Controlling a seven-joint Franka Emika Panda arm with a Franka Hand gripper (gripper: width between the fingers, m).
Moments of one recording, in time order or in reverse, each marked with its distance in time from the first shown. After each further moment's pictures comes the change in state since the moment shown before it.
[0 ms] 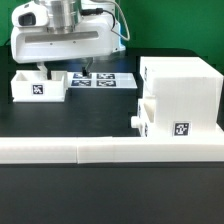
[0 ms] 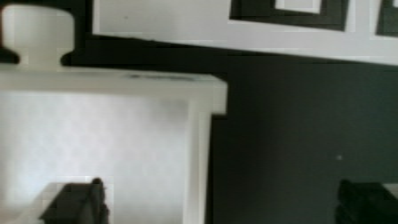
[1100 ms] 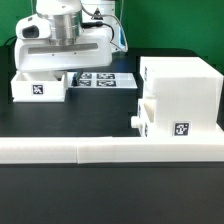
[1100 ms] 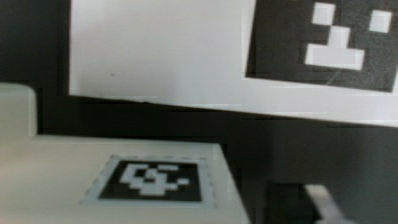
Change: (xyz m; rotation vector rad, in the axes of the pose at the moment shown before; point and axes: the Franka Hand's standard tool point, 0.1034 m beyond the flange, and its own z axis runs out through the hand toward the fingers) arm -0.013 0.002 0.020 -0.010 0.006 -0.007
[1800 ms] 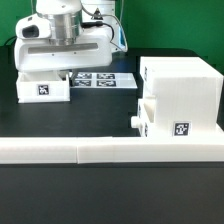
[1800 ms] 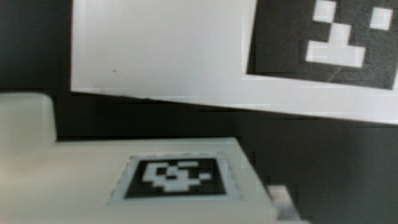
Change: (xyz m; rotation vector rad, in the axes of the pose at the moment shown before) arm 0.001 0.000 -0.001 -0.001 0.002 -0.002
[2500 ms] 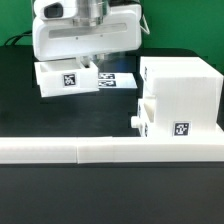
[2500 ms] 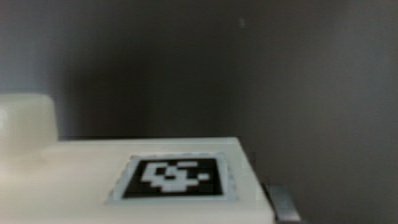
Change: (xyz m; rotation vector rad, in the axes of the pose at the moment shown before) arm 0.080 -0.047 -0.057 0.012 0.012 -0.092
